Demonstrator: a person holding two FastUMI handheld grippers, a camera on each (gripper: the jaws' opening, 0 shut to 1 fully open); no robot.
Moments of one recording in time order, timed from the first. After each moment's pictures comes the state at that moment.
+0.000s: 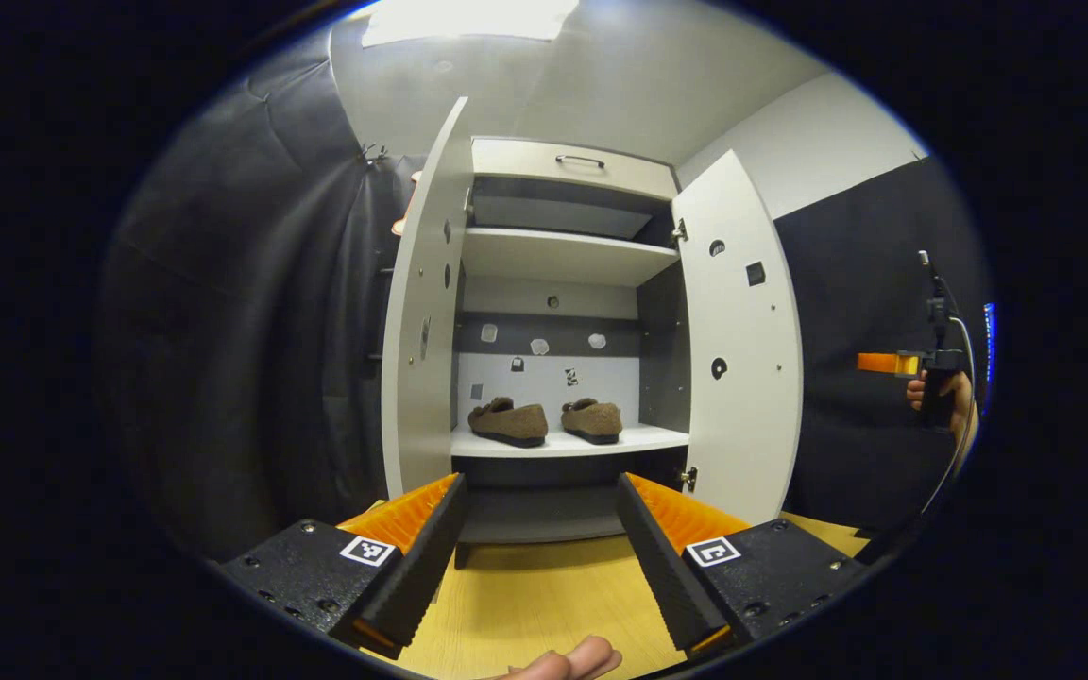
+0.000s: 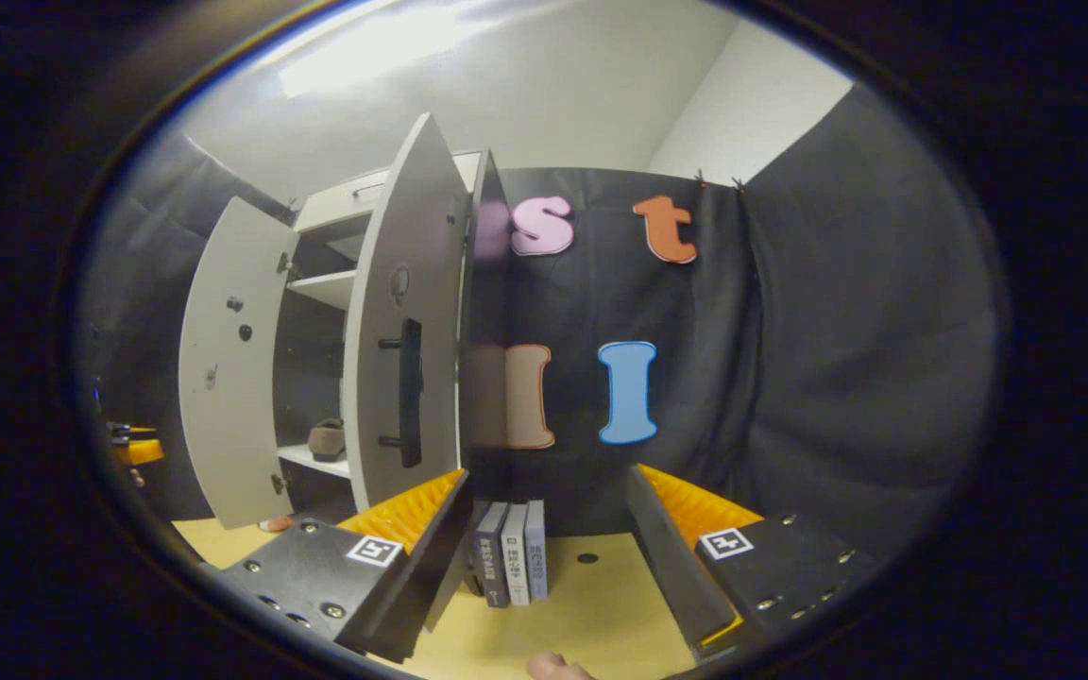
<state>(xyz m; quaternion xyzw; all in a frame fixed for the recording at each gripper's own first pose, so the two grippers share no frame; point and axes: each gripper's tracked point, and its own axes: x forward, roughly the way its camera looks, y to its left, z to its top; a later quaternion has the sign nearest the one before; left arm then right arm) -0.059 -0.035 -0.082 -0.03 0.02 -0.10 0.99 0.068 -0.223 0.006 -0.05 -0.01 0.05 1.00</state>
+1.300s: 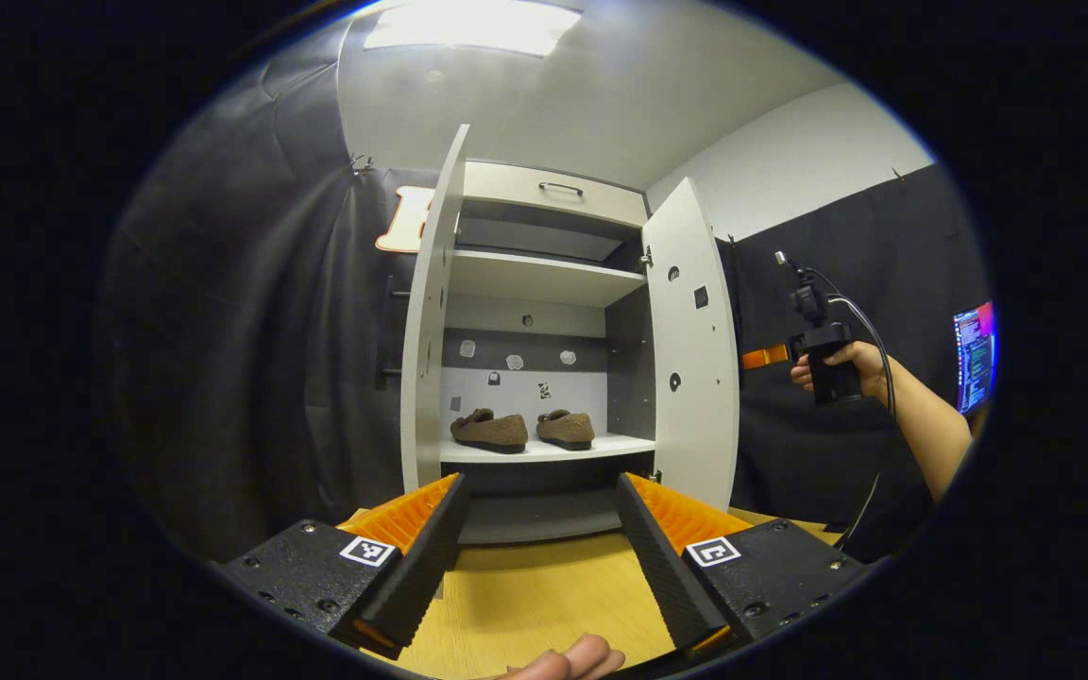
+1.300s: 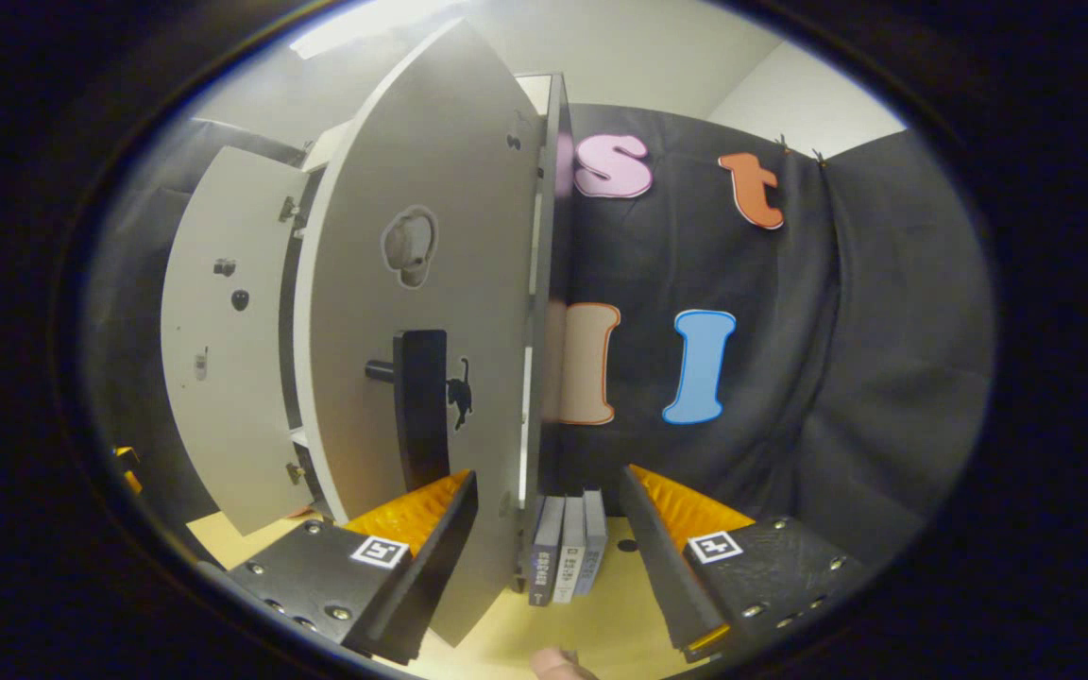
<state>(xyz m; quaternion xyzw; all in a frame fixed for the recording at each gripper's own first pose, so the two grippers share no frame) -0.103 -0.008 -0.072 -0.04 -0.01 -0.14 0.99 0.150 -0.085 0.010 -0.07 0.10 0.08 0.99</state>
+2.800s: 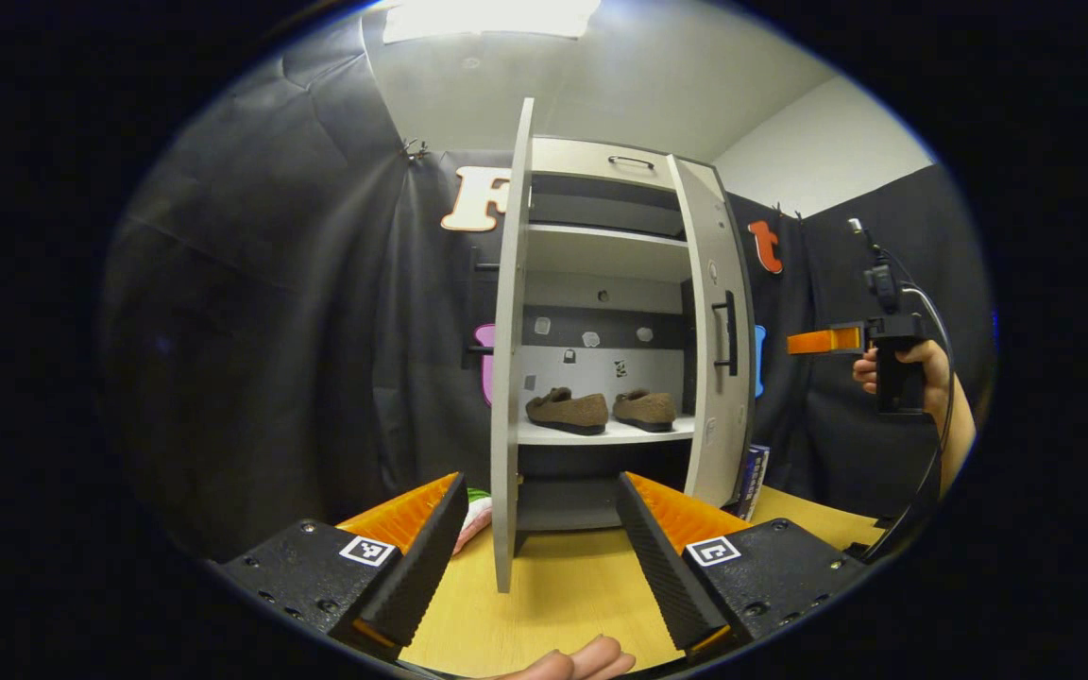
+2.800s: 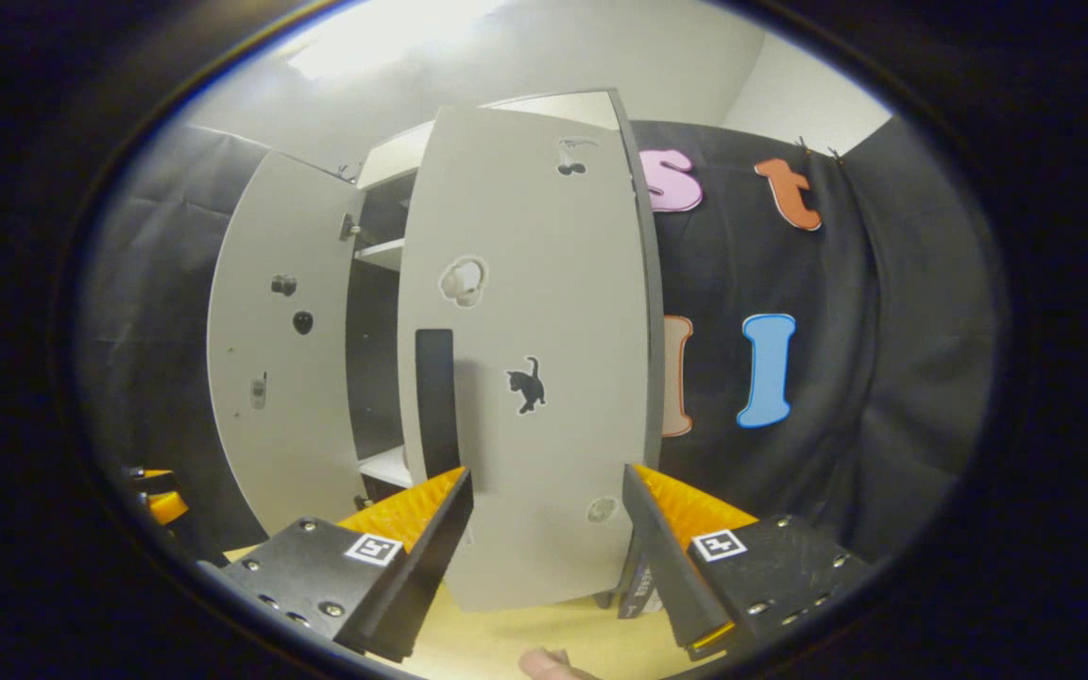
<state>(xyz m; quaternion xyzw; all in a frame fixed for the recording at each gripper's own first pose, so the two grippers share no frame) -0.072 0.061 -0.096 -0.03 0.04 -0.03 1.00 0.119 0.020 -0.011 -0.01 0.06 0.14 0.99</state>
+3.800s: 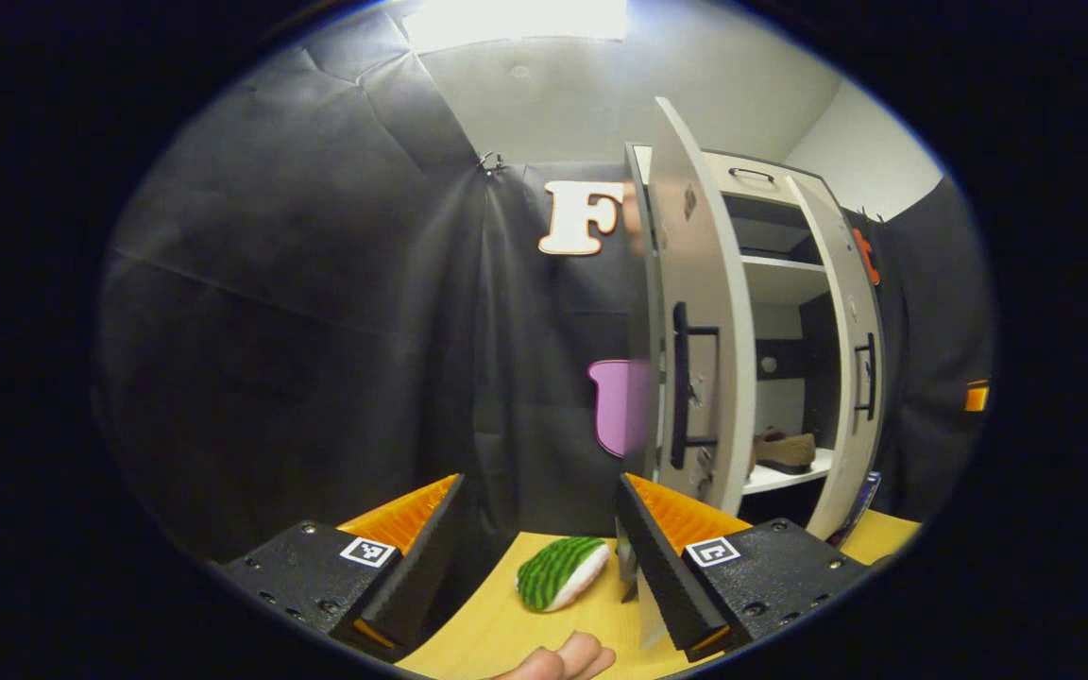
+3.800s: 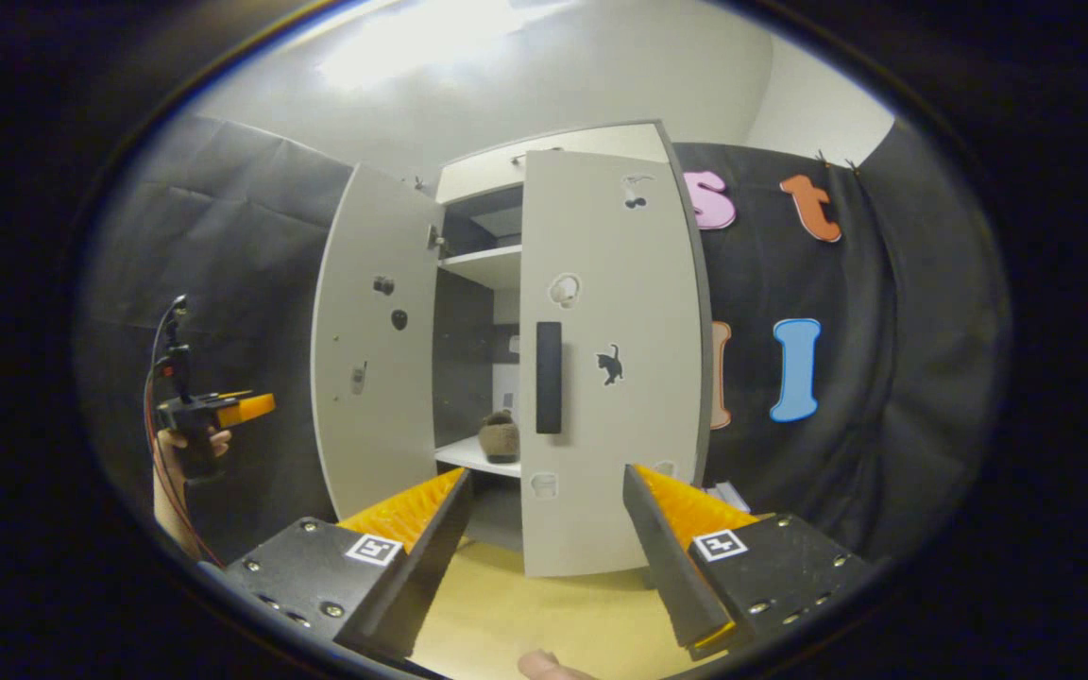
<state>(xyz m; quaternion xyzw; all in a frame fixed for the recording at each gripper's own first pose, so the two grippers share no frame) 0.019 0.231 -0.036 -0.01 0.01 0.09 1.00 0.009 0.066 -0.024 -0.02 0.03 0.20 0.98</state>
